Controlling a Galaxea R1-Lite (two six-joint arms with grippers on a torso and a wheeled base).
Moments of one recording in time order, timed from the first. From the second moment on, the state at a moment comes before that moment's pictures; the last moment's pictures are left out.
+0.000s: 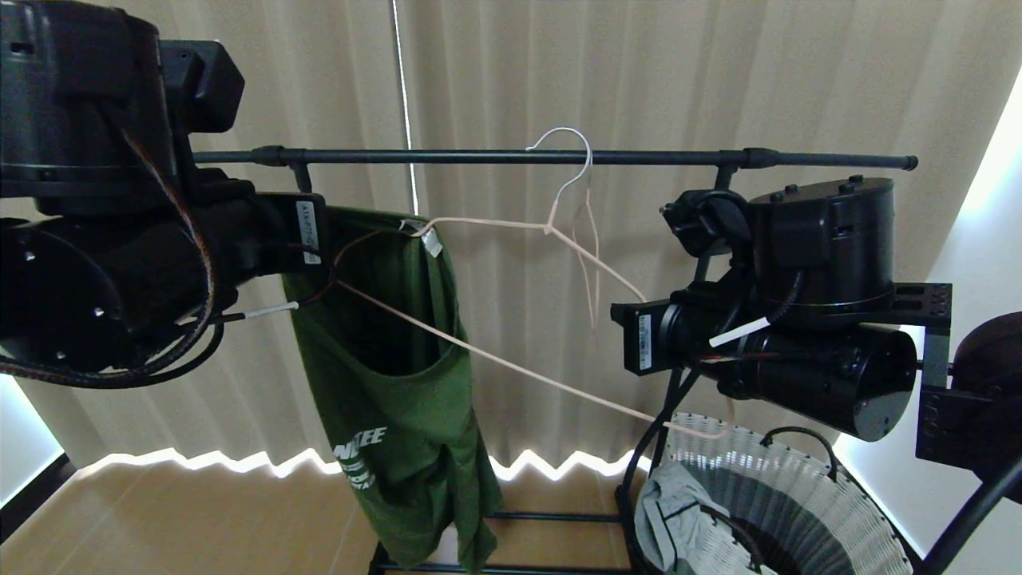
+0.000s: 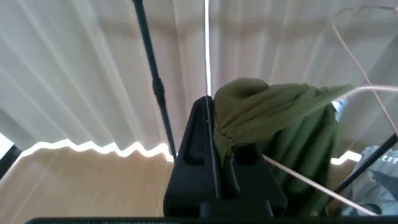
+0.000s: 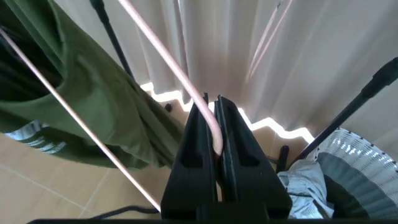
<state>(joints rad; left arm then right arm) -0.60 1.47 -1.12 -0.13 0.67 -0.05 0.73 1.68 -1.04 -0.25 -0.33 0.27</state>
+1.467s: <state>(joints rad) -0.77 1.55 -1.16 -0.18 0.48 -0.06 0.83 1.82 -1.23 -0.26 -0.33 0.27</state>
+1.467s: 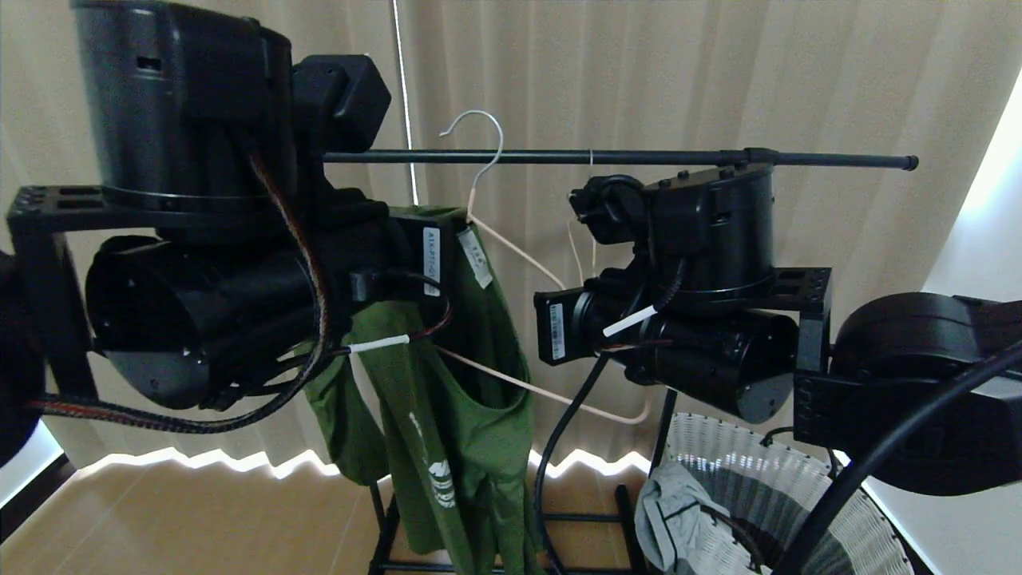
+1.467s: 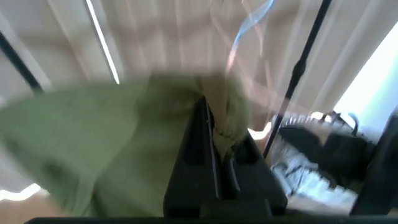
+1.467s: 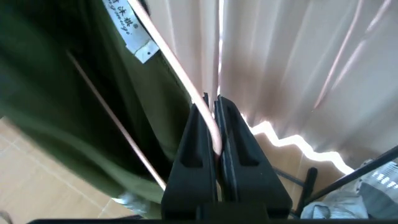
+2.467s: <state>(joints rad) -0.76 1.33 -0.90 -0.19 0.46 0.14 0.77 1.64 -1.12 -0.25 -0.31 0.13</state>
